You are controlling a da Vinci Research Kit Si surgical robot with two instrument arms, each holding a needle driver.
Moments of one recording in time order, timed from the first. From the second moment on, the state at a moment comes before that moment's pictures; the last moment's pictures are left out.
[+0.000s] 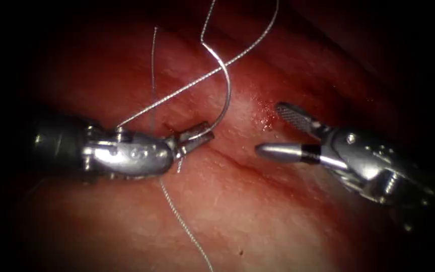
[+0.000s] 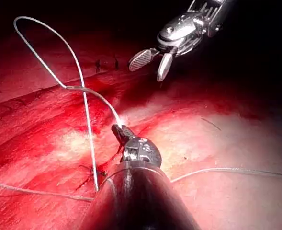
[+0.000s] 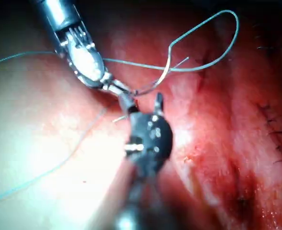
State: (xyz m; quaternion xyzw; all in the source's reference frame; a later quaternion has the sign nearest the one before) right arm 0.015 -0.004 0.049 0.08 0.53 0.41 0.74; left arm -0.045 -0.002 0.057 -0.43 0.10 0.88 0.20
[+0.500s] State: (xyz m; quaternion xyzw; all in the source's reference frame) right arm 0.016 -0.003 0.050 0.08 0.48 0.44 0.75; left arm -0.046 -0.004 0.057 -0.43 0.17 0.88 0.13
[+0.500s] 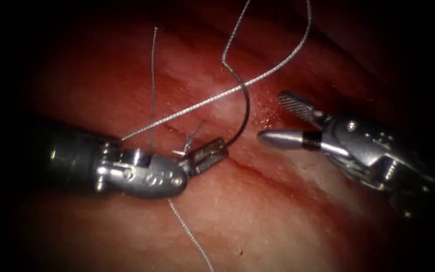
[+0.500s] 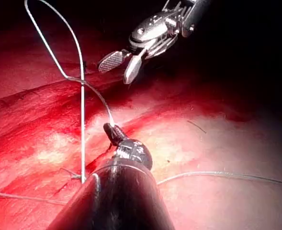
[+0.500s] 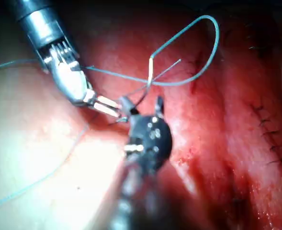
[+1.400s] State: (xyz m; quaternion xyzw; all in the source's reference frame) right arm 0.021 -0.004 0.051 0.03 0.36 0.51 0.78; left arm -0.047 -0.005 0.057 -0.35 0.24 0.90 0.10
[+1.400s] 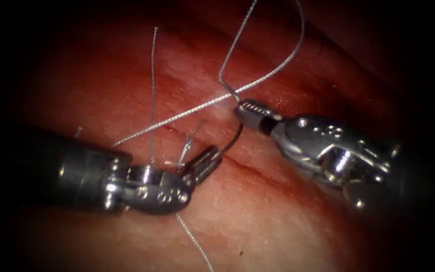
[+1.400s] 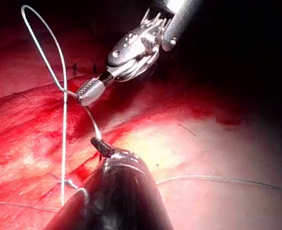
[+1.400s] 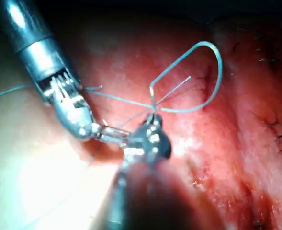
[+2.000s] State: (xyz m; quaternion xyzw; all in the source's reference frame) right arm 0.022 -0.004 0.053 0.04 0.34 0.55 0.76; left arm -0.047 -0.005 0.056 -0.35 0.24 0.90 0.10
